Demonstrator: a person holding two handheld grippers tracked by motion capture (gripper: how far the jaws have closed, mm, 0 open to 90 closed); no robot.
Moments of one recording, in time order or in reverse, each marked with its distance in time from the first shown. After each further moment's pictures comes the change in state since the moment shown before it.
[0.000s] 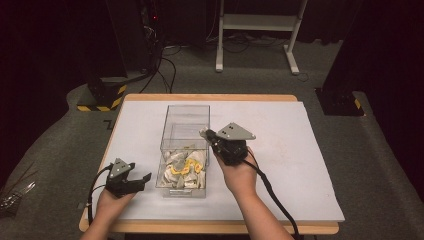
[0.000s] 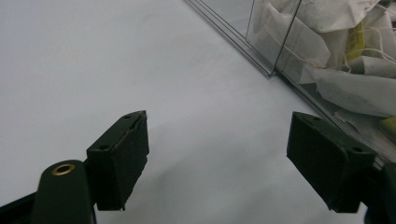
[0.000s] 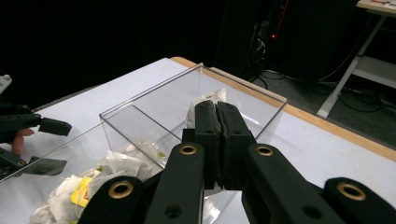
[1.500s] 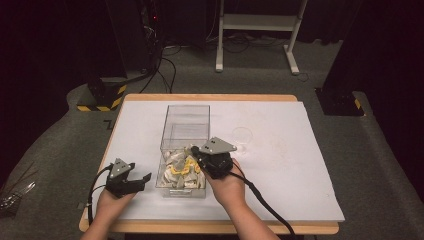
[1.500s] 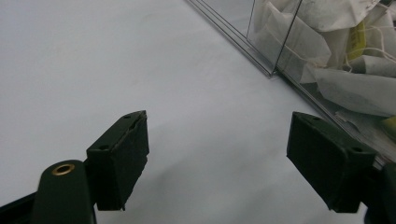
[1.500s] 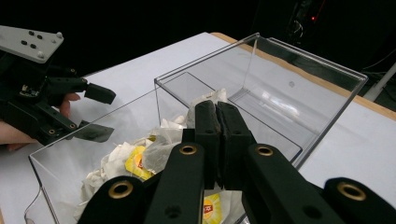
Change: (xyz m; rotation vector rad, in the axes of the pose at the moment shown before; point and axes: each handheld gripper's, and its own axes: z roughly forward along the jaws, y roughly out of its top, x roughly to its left) left arm 0.000 0.000 0.000 0.000 0.005 0.001; right arm 0.039 -0.021 0.016 0.077 0.116 -0.034
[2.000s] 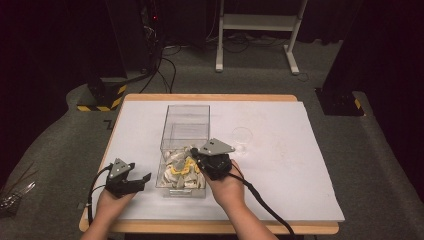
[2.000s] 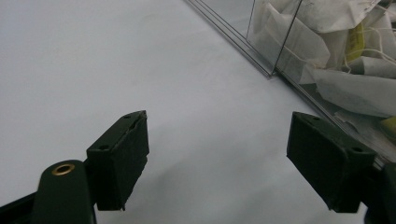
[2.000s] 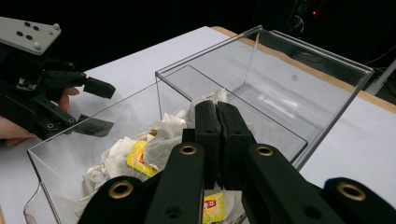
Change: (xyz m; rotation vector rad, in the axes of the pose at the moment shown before) left arm 0.001 0.000 -0.001 -0.001 -0.002 -0.001; right arm 0.003 -0.003 0.003 0.019 -0.002 0.003
